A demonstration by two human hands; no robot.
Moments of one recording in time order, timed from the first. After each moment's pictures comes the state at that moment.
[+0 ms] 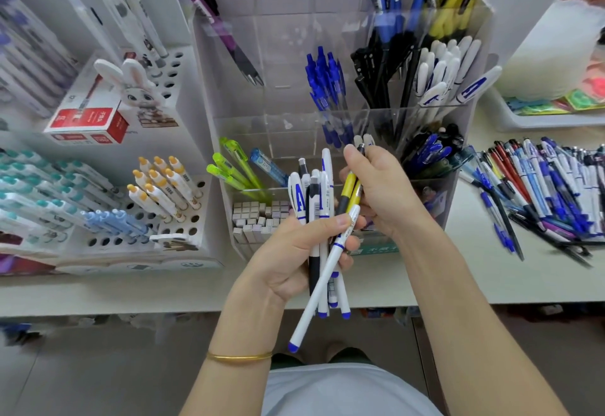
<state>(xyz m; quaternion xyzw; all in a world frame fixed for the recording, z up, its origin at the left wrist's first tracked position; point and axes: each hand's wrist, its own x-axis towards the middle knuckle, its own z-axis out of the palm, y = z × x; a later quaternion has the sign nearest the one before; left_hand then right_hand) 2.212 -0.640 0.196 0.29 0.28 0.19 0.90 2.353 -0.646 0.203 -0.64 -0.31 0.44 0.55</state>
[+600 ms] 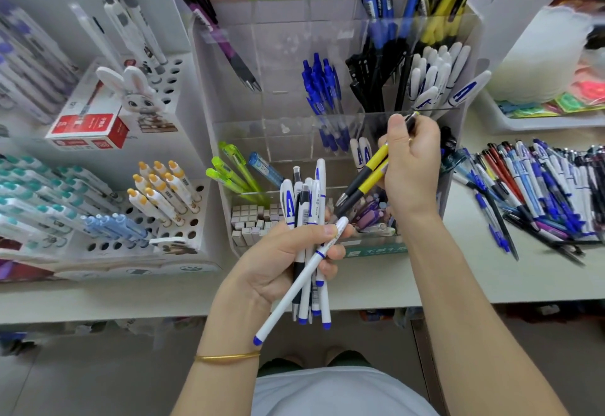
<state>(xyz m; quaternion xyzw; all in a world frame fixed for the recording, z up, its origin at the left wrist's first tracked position) 2.199 -0.636 0.194 0.27 0.28 0.15 0.91 2.371 -0.643 0.207 -0.67 -0.32 0.15 0.65</state>
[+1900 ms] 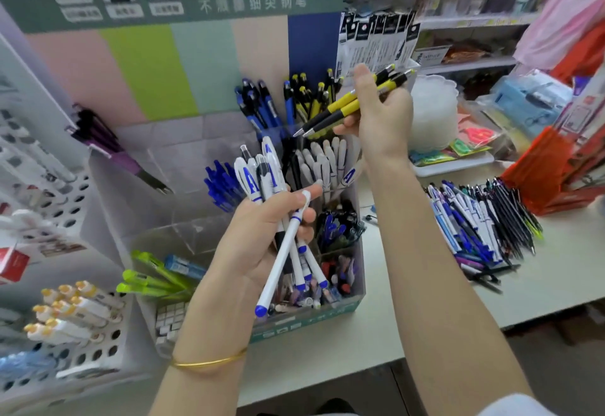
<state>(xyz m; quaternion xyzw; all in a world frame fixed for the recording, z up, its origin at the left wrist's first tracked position) 2.318 -0.606 0.295 0.38 0.34 0.25 0.83 2.482 -0.610 0.327 -0.60 -0.27 0.13 0.74</state>
